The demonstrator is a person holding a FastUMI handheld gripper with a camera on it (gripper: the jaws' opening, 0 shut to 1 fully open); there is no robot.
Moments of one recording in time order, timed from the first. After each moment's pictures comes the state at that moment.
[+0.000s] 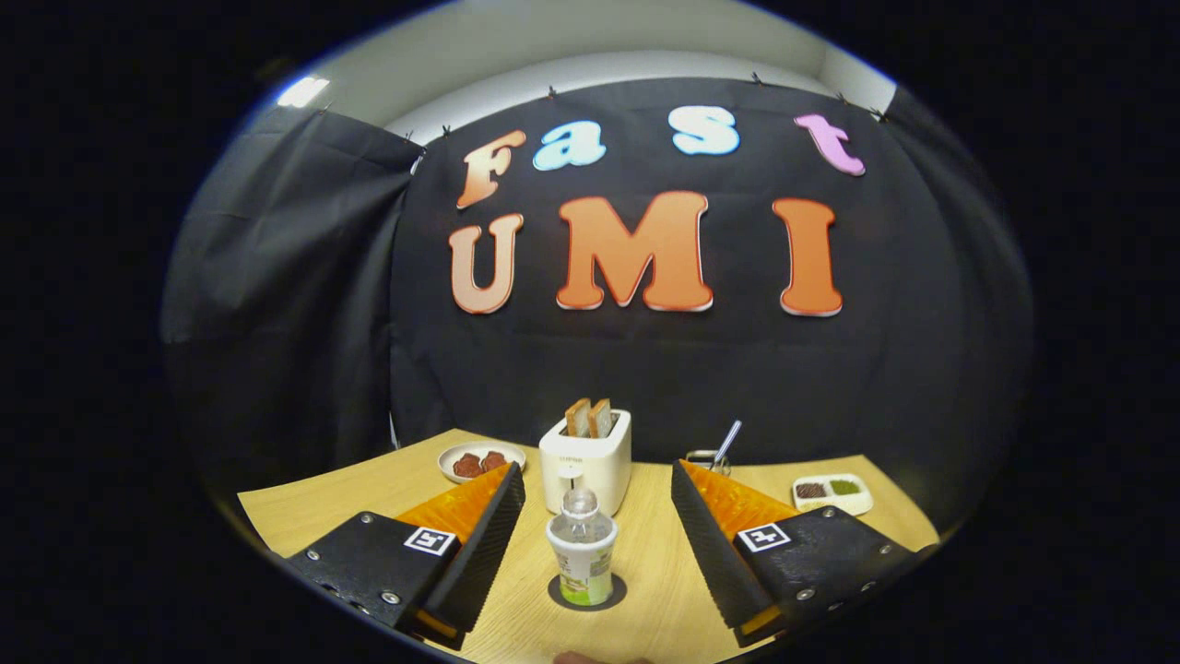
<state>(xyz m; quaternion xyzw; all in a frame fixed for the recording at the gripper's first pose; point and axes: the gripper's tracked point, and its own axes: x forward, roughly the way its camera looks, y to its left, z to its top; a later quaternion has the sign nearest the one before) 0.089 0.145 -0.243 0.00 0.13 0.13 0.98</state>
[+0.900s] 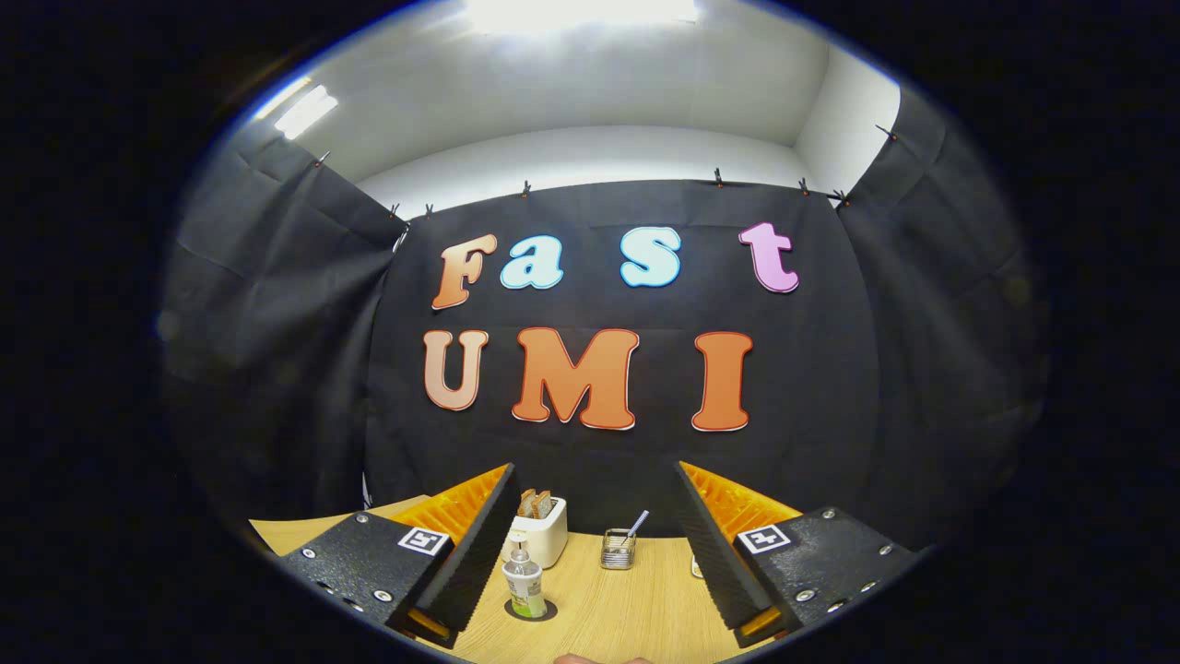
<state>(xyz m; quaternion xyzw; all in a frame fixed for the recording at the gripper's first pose) 0.016 0.042 -0.085 0.01 0.04 0.08 1.00</state>
